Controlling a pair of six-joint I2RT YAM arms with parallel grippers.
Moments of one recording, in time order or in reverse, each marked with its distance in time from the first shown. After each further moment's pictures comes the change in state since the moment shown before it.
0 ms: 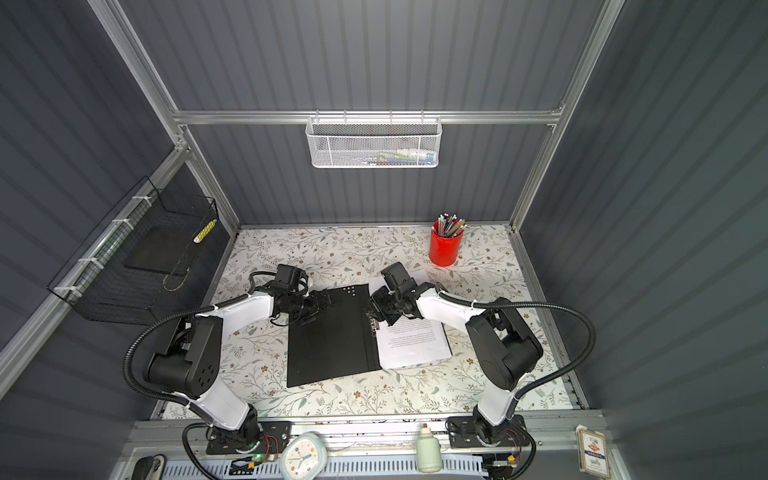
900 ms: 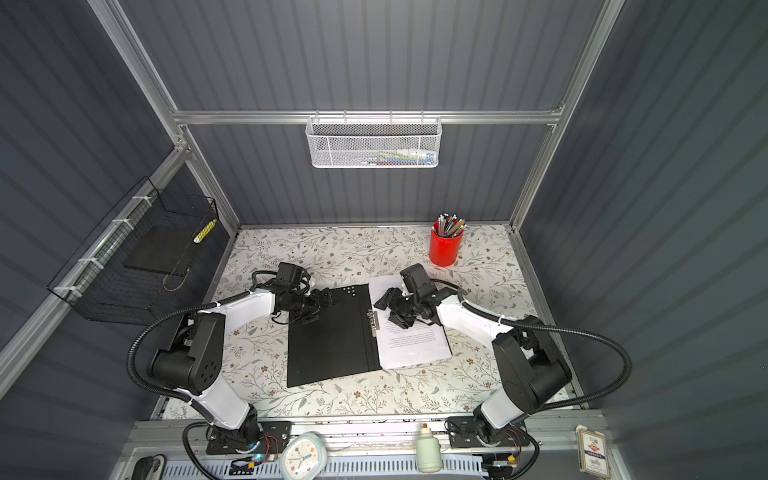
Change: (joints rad) left arm 0.000 0.023 0.030 -0.024 0.039 -0.002; right arm -0.059 -0.160 -0.113 -0.016 -0.005 -0.310
